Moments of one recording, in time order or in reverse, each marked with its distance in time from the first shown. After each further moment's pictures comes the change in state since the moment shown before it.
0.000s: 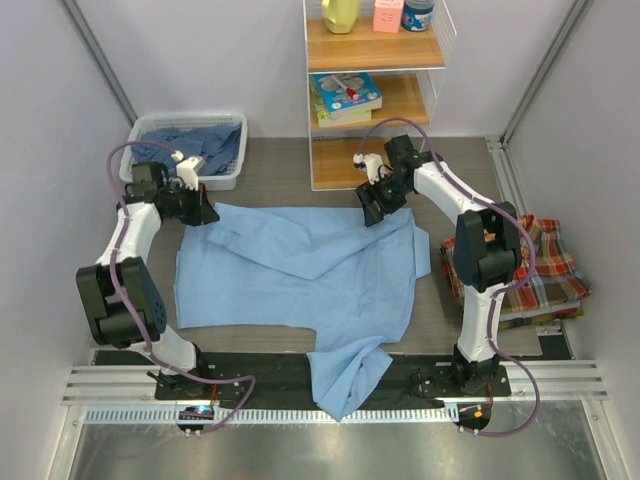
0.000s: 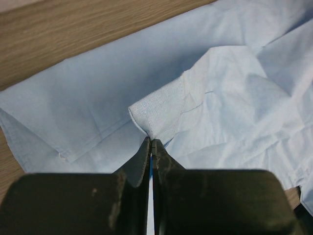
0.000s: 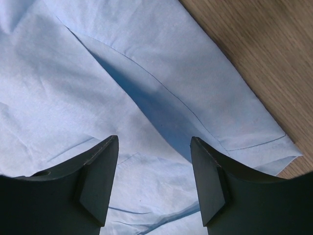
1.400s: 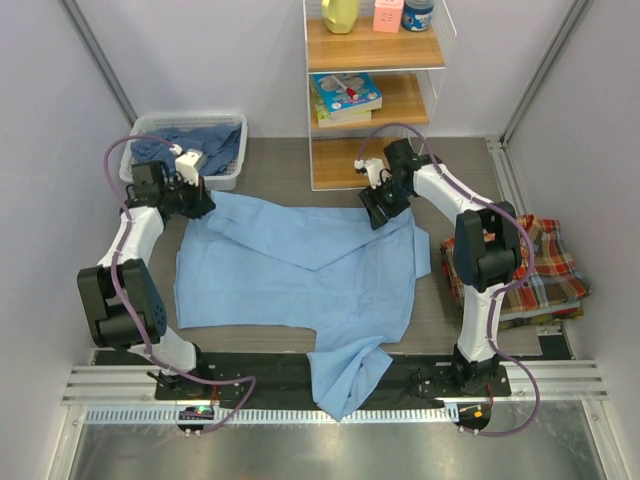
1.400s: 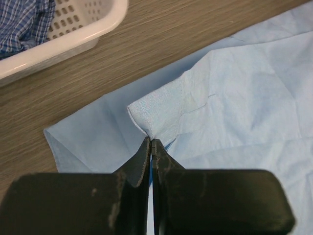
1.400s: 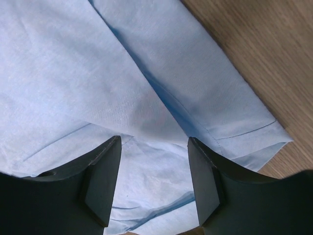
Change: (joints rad) left arm -0.007 -0.088 -0.067 0.196 -0.008 0.044; right arm 0.000 0.000 -0.047 0.002 0.093 -0.032
